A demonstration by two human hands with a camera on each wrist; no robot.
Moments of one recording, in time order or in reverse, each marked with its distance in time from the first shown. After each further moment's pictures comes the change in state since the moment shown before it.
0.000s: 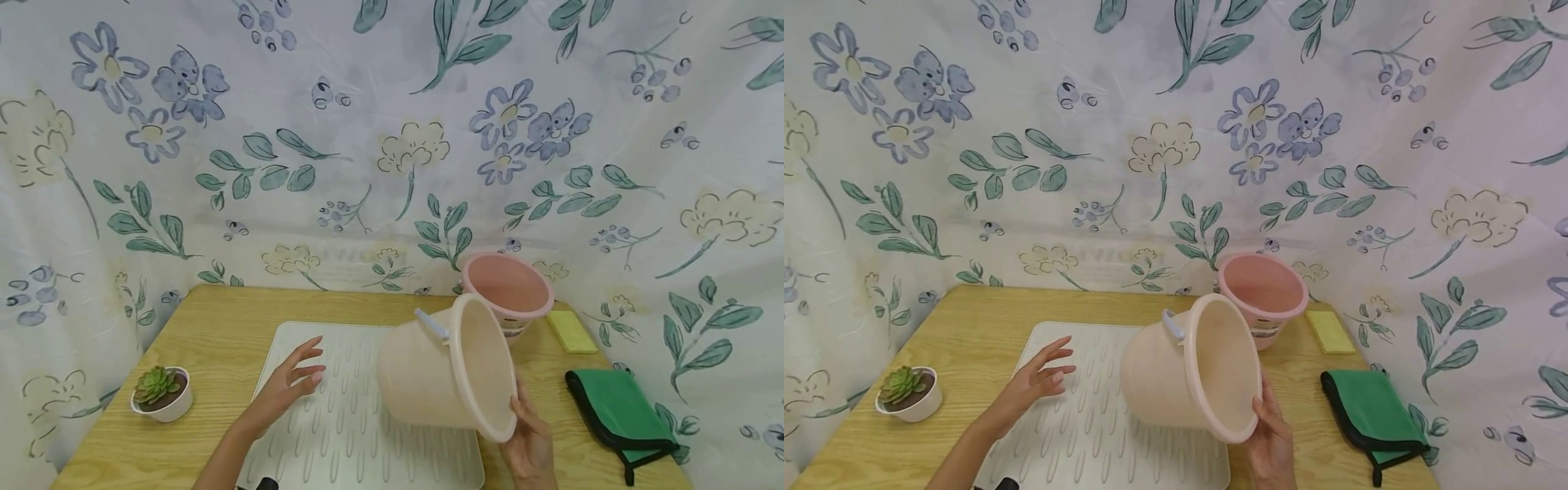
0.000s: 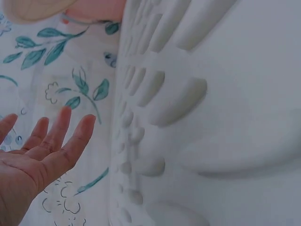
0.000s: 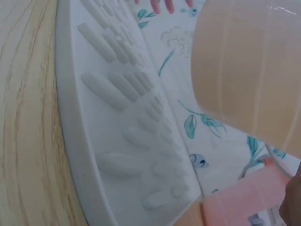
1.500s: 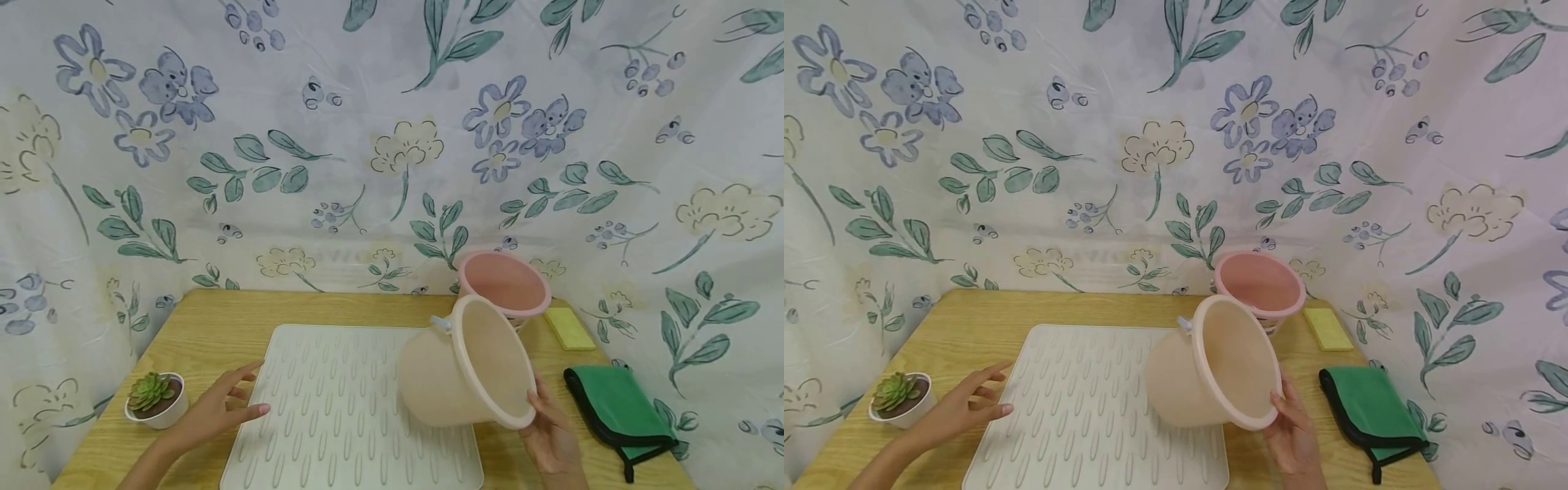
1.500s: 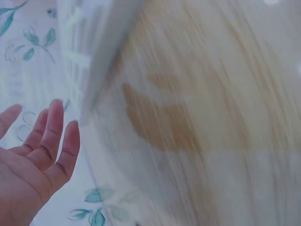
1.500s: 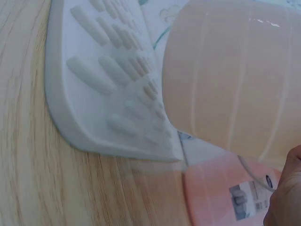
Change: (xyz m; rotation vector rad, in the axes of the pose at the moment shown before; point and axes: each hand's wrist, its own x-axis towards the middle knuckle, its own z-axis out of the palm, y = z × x) left_hand -0.042 -0.017 -0.074 0.530 0.030 -0.135; right_hand -0.005 -0.044 -0.002 -0.141 0.087 0.049
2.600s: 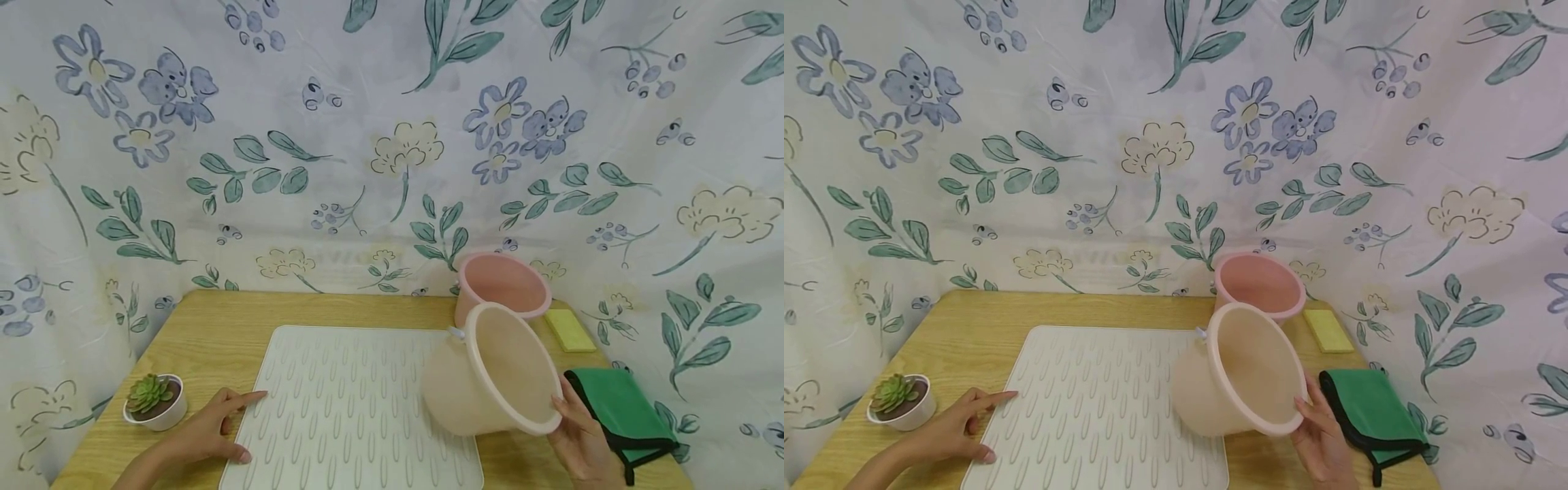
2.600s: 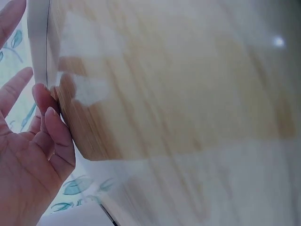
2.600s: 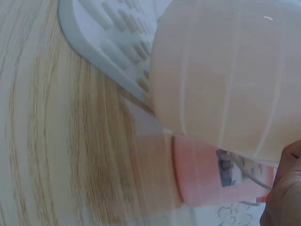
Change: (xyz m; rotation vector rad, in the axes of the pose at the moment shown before) left_hand -0.006 -0.032 -0.004 -0.010 -0.247 0.070; right_hand -0.012 -0.040 0.002 -0.078 0.002 0.066
